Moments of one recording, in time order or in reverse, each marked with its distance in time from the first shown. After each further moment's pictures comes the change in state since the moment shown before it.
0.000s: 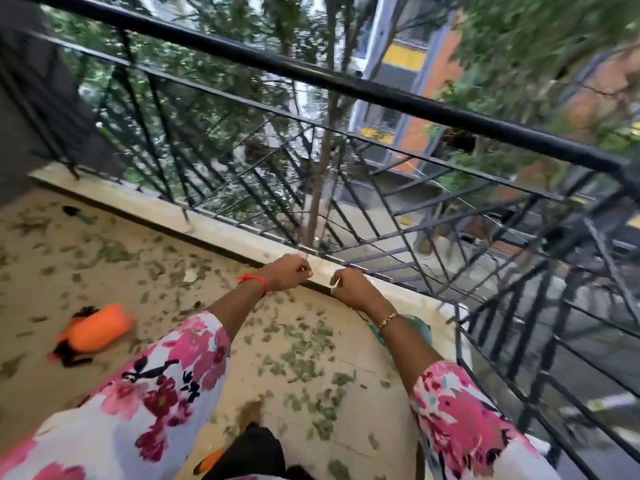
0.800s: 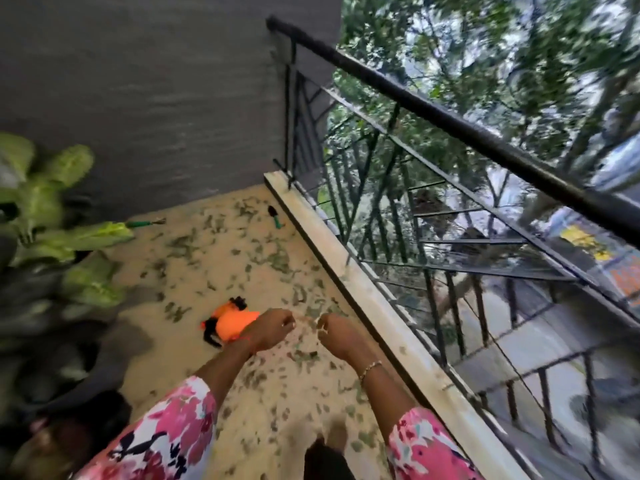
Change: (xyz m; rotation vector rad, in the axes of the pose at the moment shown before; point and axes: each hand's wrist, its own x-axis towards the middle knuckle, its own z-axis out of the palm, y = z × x) left_hand -0.099 -0.311 -0.139 -0.241 0.413 -0.653; right_hand 0.251 -0.314 0.145 -0.193 -0.371 -0.539
